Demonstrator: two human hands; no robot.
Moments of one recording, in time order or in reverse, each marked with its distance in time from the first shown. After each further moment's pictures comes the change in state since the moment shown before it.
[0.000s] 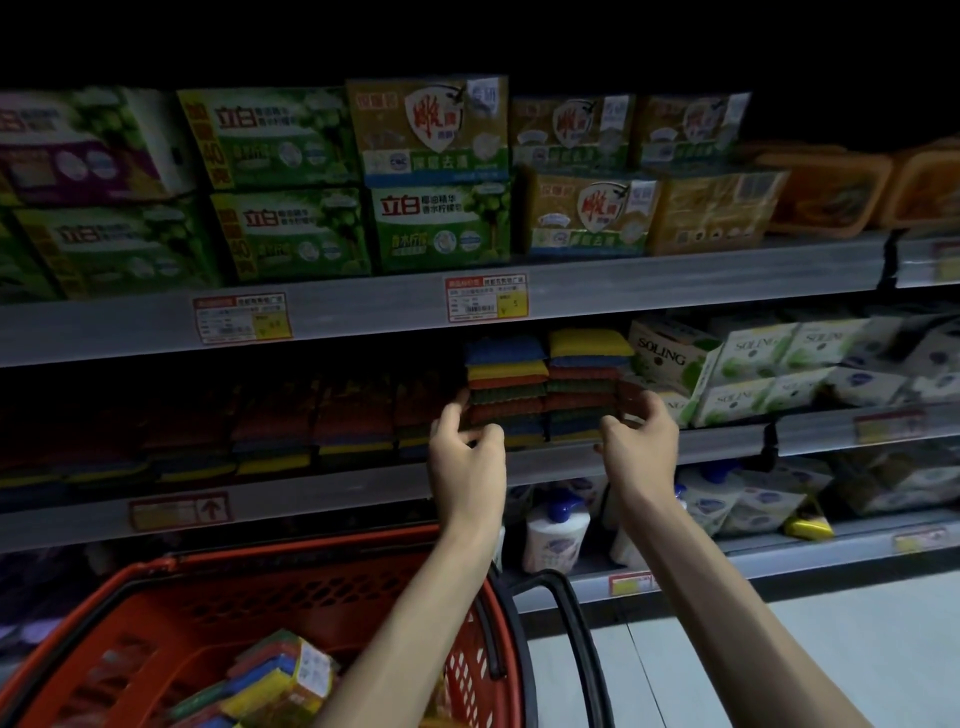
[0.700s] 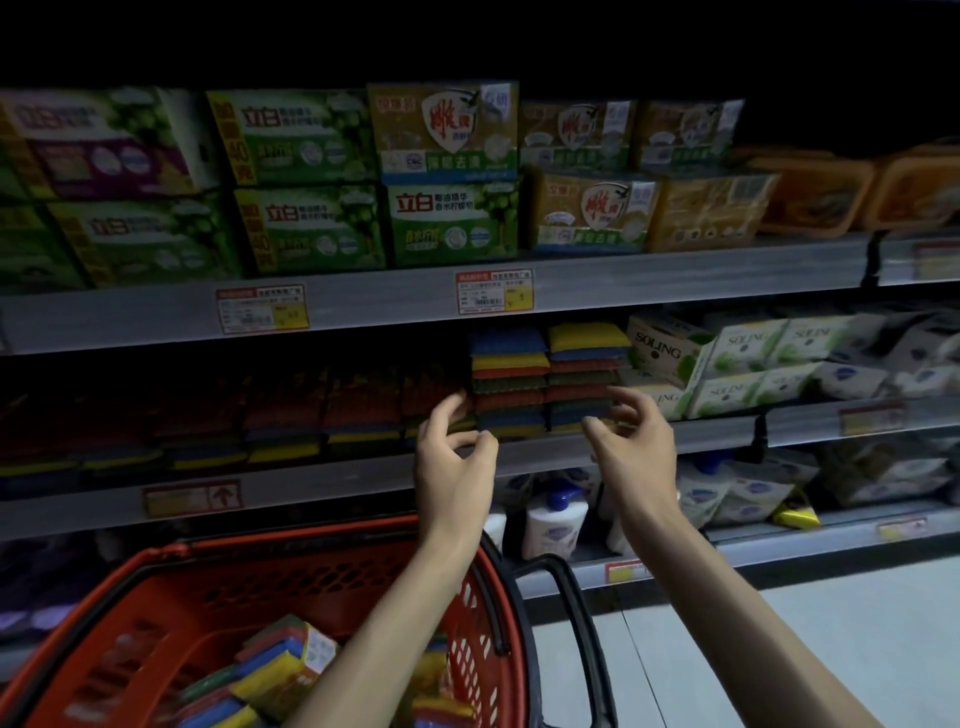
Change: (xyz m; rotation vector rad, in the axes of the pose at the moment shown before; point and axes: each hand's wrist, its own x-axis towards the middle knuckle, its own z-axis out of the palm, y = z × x) left_hand -0.015 0.000 -0.034 0.068 -0.038 0.107; right_hand -0.031 -0.001 -0.015 -0.065 -0.088 -0.121
